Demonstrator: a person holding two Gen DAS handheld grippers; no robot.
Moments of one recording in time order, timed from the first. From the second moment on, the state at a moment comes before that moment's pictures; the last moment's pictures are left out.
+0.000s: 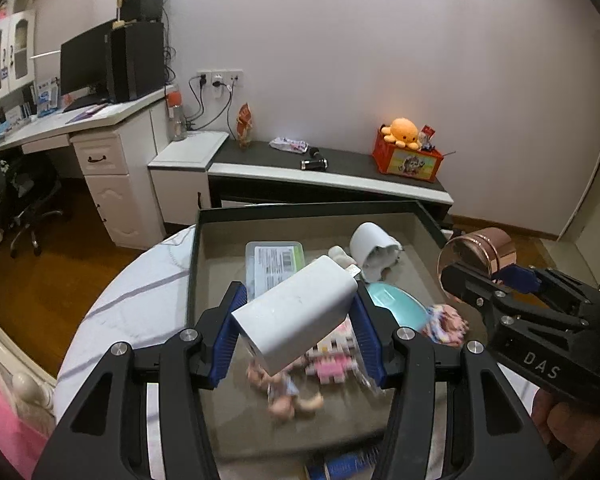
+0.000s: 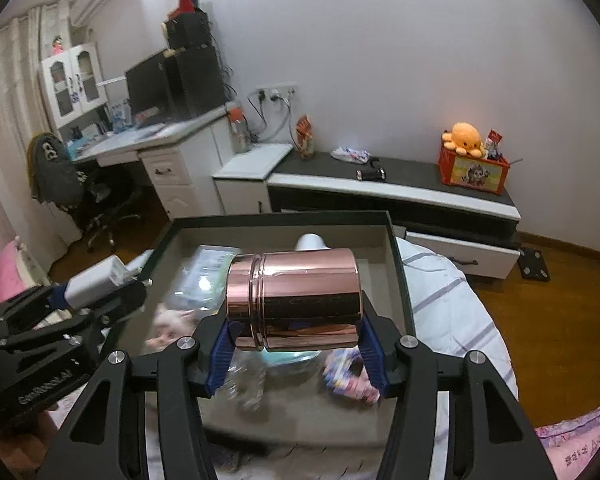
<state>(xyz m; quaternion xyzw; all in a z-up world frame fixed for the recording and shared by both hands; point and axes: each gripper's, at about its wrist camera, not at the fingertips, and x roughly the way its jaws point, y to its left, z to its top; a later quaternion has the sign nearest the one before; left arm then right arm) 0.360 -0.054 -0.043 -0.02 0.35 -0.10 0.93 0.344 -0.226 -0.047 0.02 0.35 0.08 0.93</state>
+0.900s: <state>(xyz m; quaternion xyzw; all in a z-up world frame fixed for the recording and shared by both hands) 0.322 -0.030 -0.033 -0.02 0.34 -0.05 0.94 0.336 -0.239 -0.056 0.06 0.36 0.06 0.93</state>
